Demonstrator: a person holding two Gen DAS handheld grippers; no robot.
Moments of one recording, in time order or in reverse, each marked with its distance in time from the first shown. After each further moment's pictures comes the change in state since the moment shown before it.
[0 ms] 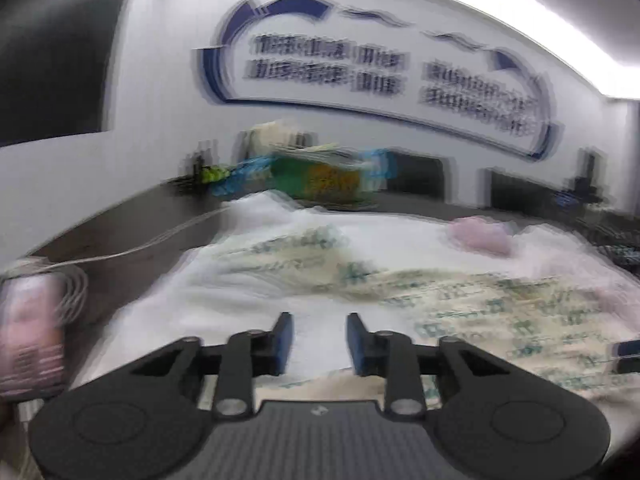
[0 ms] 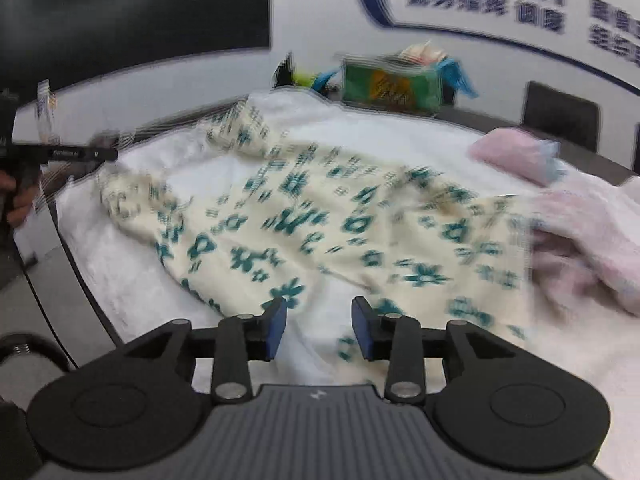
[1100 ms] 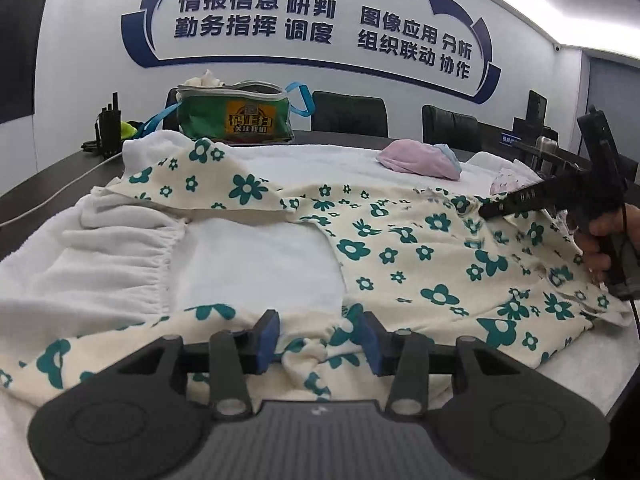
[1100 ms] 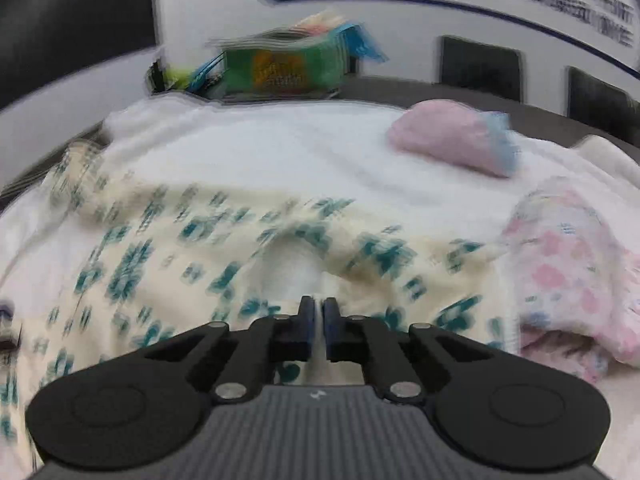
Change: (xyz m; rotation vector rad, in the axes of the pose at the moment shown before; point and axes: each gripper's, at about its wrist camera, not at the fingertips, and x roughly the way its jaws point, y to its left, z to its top) left arm 0.072 -0.036 -0.045 0.096 0.155 -0.094; right arm 0.141 -0.070 0.079 0.214 0.054 -0.266
